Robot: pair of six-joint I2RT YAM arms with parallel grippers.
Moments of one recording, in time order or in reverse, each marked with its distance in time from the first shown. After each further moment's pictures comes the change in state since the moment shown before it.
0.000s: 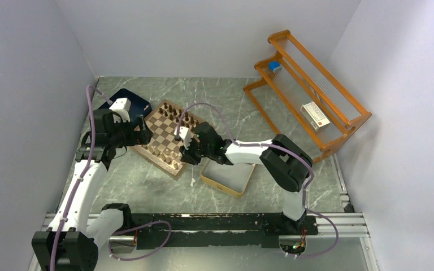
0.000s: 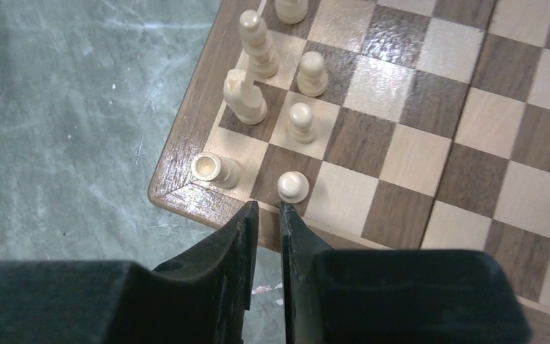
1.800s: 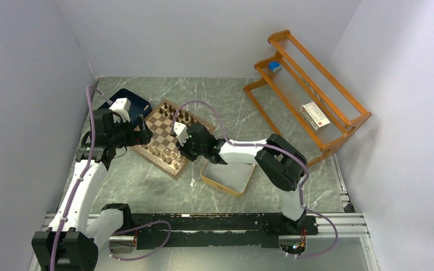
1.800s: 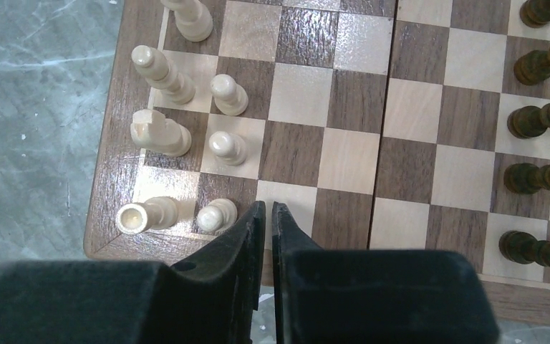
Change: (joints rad) left arm 0.000 0.000 0.000 0.000 -0.002 0.000; right arm 0.032 0.040 0.083 -0.054 0.244 0.074
